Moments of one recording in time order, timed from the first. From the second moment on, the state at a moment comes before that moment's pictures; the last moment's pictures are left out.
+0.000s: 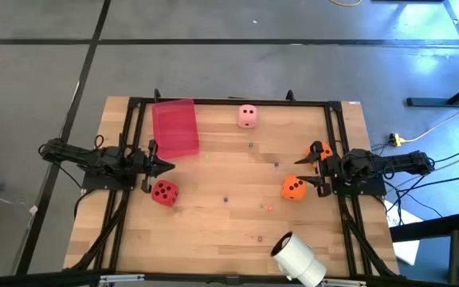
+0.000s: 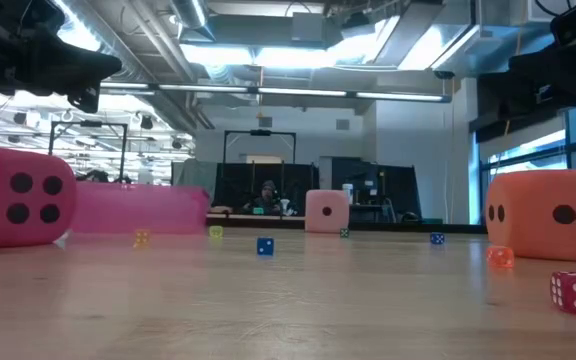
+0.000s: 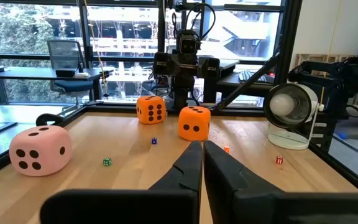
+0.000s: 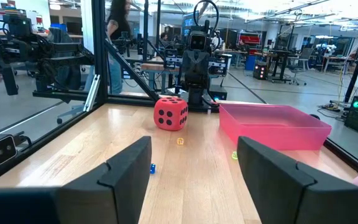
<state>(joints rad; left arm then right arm) -0.19 0.03 0.01 0.05 -0.24 -0.01 0.17 0.00 0.02 0.02 0.06 -0.06</state>
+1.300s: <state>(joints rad) -0.19 0.03 0.08 0.15 -0.22 -0.05 0.17 0.00 0.02 0.07 0.06 -0.12</state>
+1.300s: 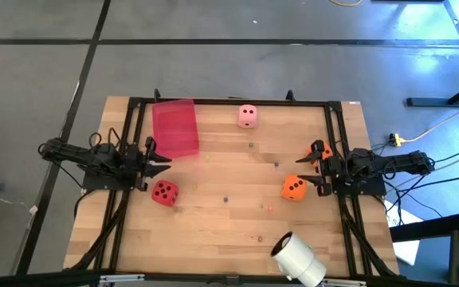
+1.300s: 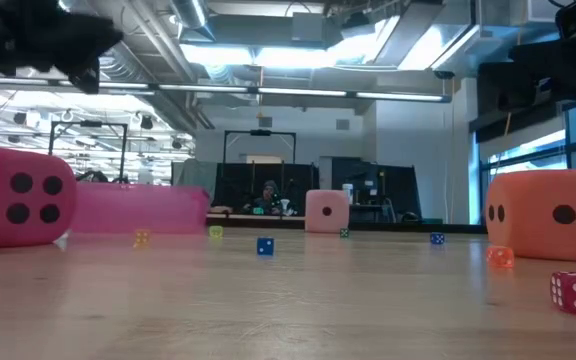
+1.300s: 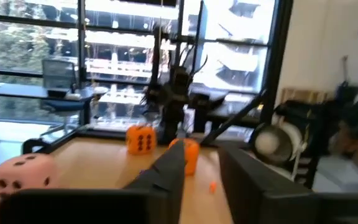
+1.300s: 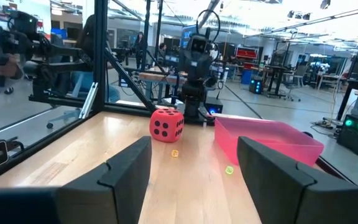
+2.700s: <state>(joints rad) -0.19 0.46 0.56 -0.31 -0.45 0.00 0.17 0.00 0.02 0.07 0.06 -0.12</state>
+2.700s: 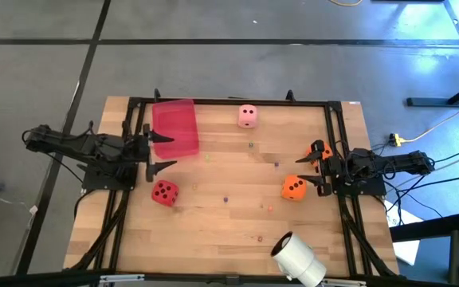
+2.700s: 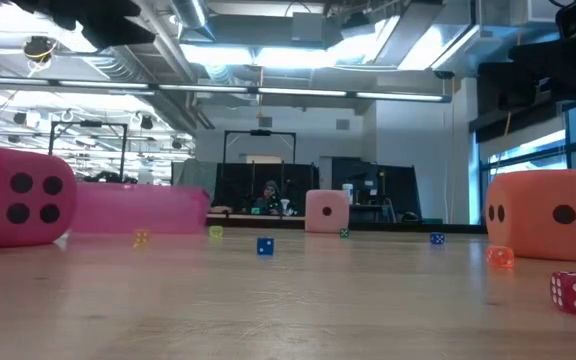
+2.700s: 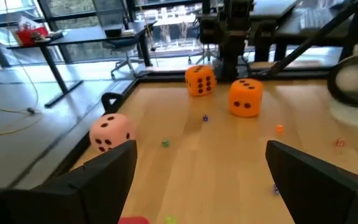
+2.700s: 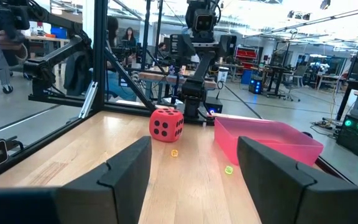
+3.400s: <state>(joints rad) -0.19 0.63 0.55 -0.37 -0.26 -0.02 0.17 0.00 0.02 0.07 0.06 -0.12</state>
